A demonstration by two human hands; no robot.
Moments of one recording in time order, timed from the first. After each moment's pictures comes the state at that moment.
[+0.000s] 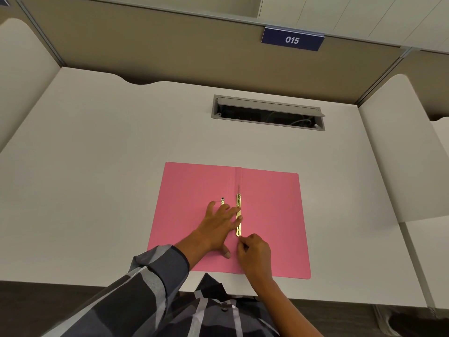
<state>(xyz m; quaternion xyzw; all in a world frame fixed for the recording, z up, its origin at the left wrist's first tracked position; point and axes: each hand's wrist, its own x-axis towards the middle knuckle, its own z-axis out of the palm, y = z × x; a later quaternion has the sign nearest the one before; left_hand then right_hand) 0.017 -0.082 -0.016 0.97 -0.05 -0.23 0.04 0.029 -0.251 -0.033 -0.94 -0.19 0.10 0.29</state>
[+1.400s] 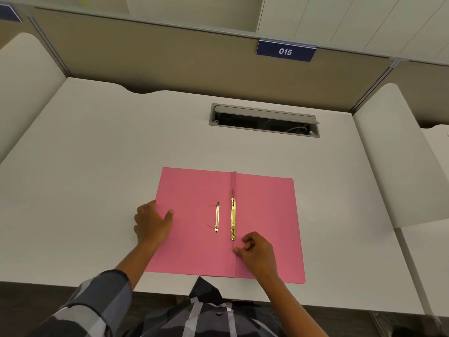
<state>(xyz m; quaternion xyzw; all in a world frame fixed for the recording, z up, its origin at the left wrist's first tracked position) -0.051 0.009 -0.019 0.77 0.55 -0.02 0.32 0.058 -0.281 -0.038 -0.90 -0.12 0.25 0.35</state>
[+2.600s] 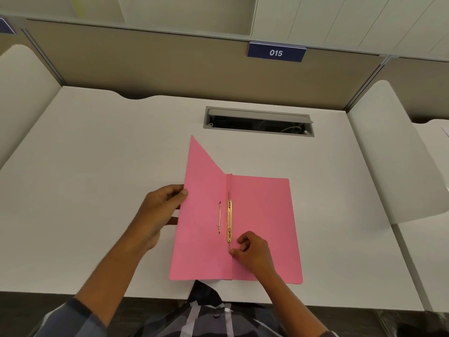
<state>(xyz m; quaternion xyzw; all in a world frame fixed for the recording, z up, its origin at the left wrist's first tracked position) -0.027 -0.028 0.137 0.62 0.39 0.06 0.68 0.070 -0.278 -0.030 -0.88 -0.09 0.31 0.34</state>
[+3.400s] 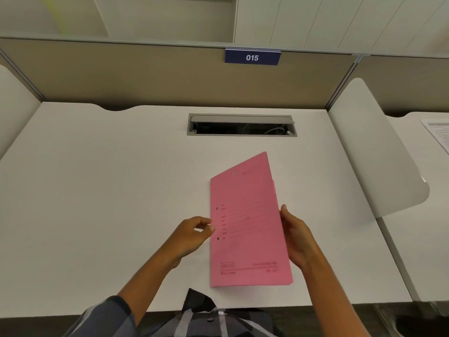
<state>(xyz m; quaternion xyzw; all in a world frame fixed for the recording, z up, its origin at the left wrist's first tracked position) 0.011 -0.097 0.070 0.75 0.34 -0.15 0.55 0.159 -0.356 0.063 -0.52 0.10 0.43 0.73</state>
